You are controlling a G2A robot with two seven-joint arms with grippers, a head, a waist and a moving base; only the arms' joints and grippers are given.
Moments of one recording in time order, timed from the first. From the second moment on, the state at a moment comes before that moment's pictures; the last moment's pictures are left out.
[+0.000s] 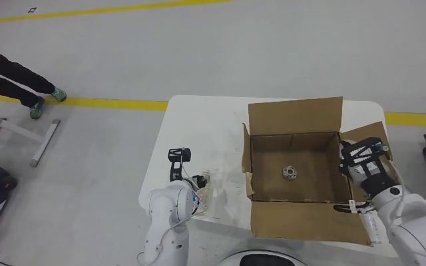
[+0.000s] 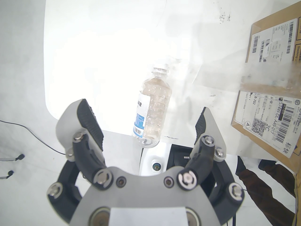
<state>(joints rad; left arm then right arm) 1.27 -1.65 -1.44 -1.86 1.66 0.01 -1.28 -1.74 -1.18 1.71 -2.35 -1.33 -0.11 0.62</state>
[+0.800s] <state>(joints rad) 1.27 -1.65 -1.44 -1.86 1.66 0.01 -1.28 -1.28 -1.21 1.32 -1.88 -1.51 -0.21 1.00</state>
